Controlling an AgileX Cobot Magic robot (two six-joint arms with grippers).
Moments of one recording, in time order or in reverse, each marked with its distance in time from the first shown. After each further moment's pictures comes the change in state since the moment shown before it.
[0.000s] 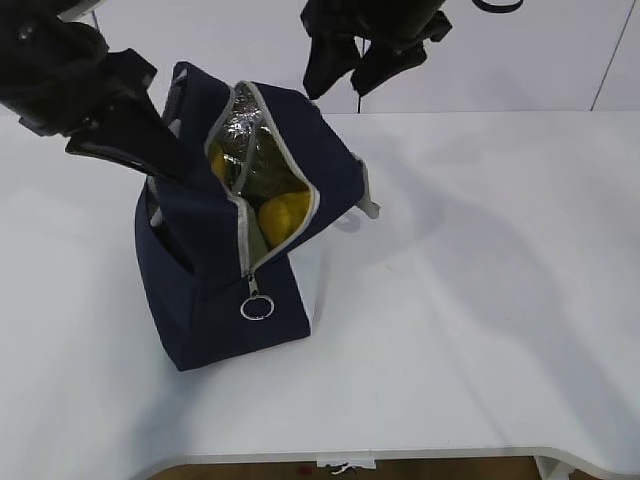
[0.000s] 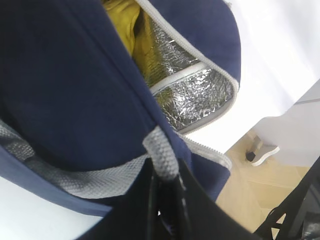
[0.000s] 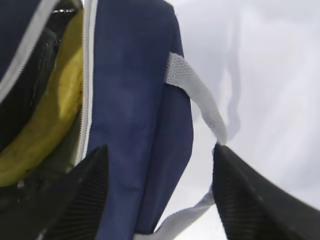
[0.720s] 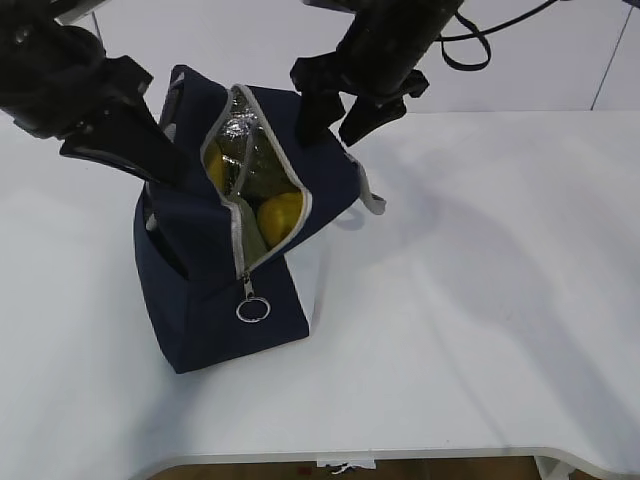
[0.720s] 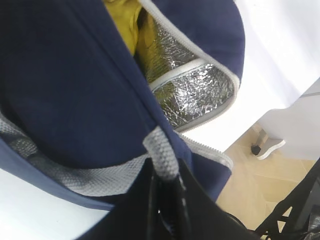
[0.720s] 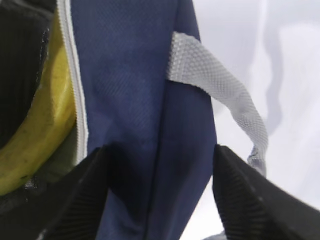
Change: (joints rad) left arm 0.000 -0.002 0.000 0.026 0.015 0.000; right arm -0.004 0.107 0.000 0.031 0.000 0.012
